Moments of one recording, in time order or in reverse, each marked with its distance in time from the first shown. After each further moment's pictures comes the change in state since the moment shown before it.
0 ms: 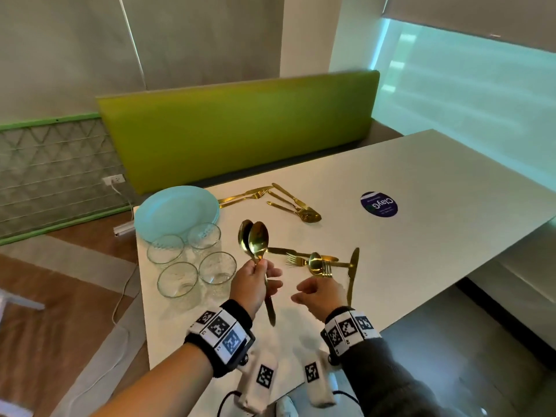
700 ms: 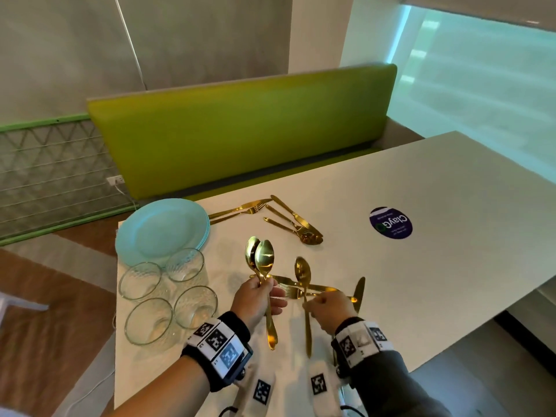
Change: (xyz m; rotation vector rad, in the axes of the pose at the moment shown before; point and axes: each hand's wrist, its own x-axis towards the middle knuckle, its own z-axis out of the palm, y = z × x) left_hand 0.070 0.010 0.040 0.040 -0.023 -0.188; right_hand 0.089 0.014 -0.032 0.044 -0.095 0.185
